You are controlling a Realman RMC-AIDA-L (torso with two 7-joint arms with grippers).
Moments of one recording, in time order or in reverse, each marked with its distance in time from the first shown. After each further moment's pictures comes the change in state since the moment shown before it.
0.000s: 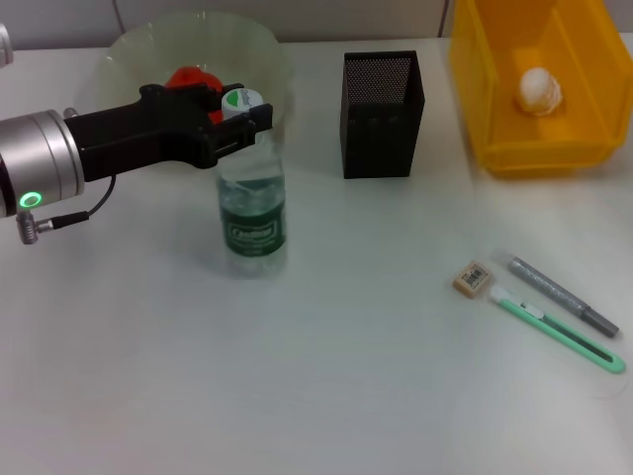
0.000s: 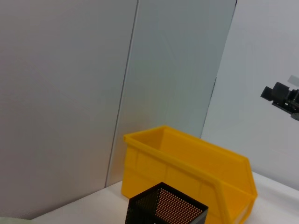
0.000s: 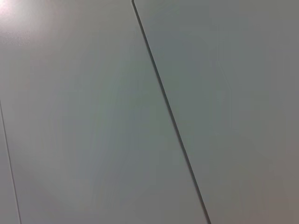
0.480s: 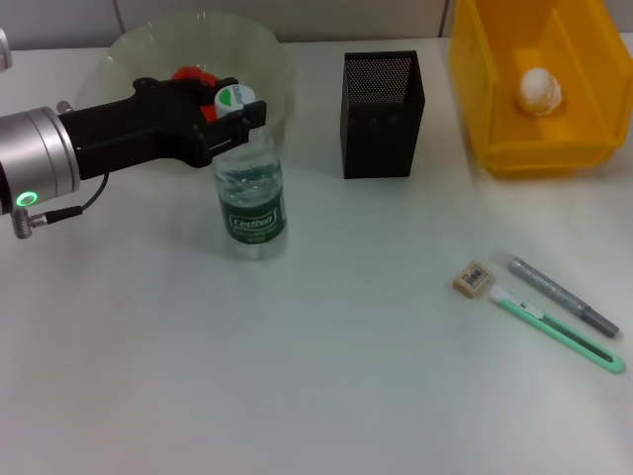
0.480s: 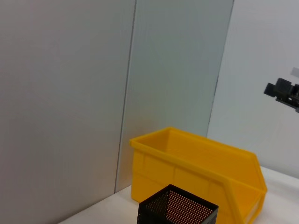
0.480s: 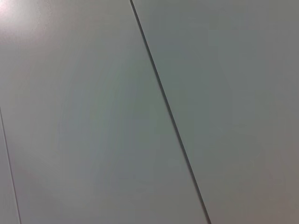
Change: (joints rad) left arm 0.000 -0.001 -0.010 -0.004 -0.002 -0.007 0.084; right arm -0.001 0.000 0.000 0.006 0.000 0.000 0.000
